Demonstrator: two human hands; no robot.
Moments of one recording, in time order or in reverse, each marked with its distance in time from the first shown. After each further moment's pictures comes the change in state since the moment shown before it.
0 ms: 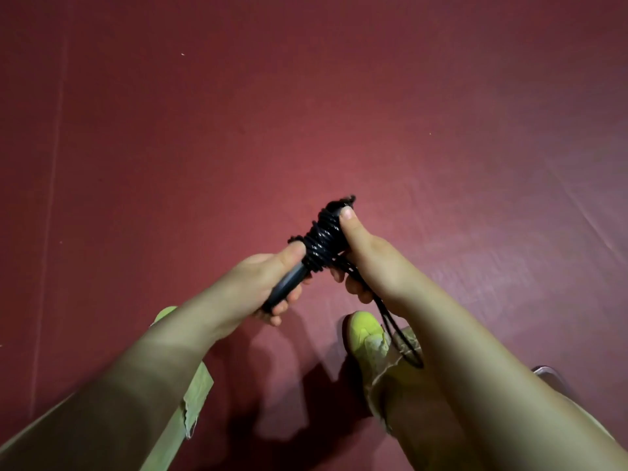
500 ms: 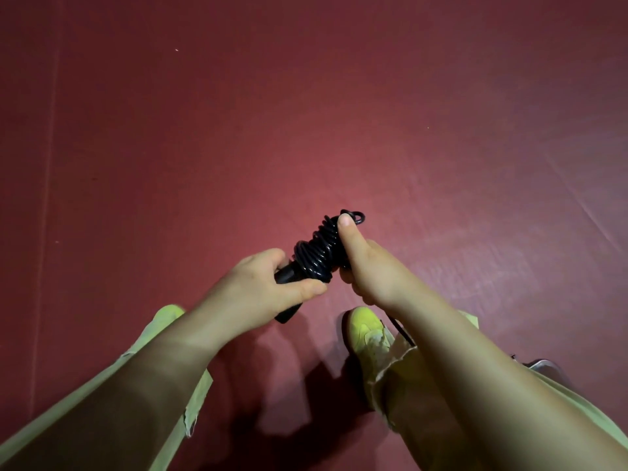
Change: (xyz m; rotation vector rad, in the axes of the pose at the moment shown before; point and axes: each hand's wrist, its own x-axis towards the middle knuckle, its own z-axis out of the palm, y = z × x) left_hand 0.002 -0.007 0.001 0.716 0.285 0.150; right_hand 0.000 0.010 0.004 -0.105 0.049 -0.045
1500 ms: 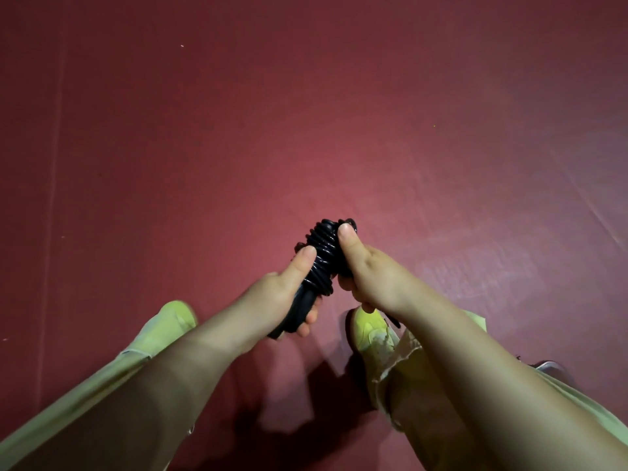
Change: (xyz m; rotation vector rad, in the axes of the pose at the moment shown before) left_hand -0.008 0.003 0.017 -0.537 -0.326 -0.200; right_hand -0.005 -0.002 0.005 -0.014 -0.099 -0.008
